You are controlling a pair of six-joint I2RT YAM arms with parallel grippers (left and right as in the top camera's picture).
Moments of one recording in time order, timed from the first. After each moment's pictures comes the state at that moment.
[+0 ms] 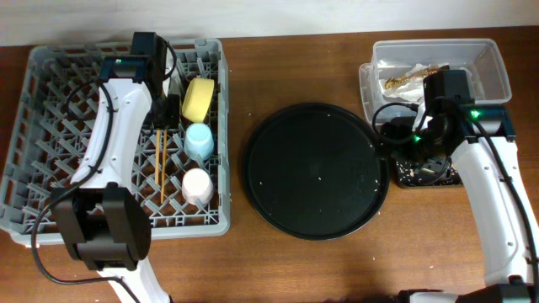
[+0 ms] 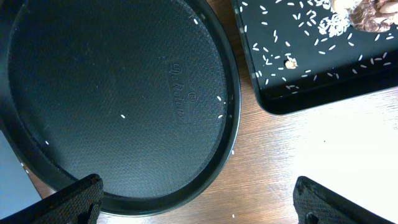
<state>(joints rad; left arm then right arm) -0.06 1.99 1.85 -1.25 -0.19 -0.04 -0.03 1.49 1.40 -1.25 -0.10 0.32</state>
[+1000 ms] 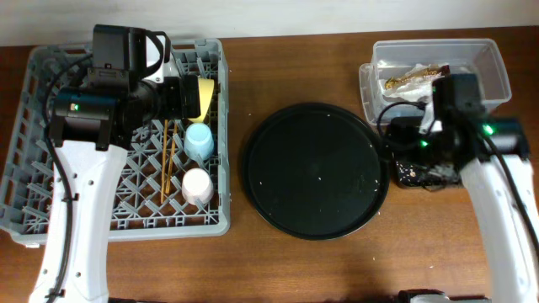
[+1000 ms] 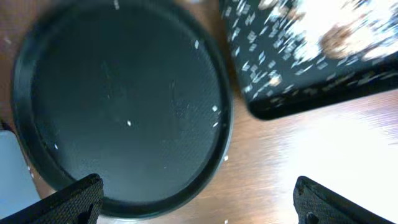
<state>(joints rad) -0.14 1.57 1.84 -1.17 0.01 -0.11 -0.02 1.34 1.40 -1.25 -0.05 0.31</state>
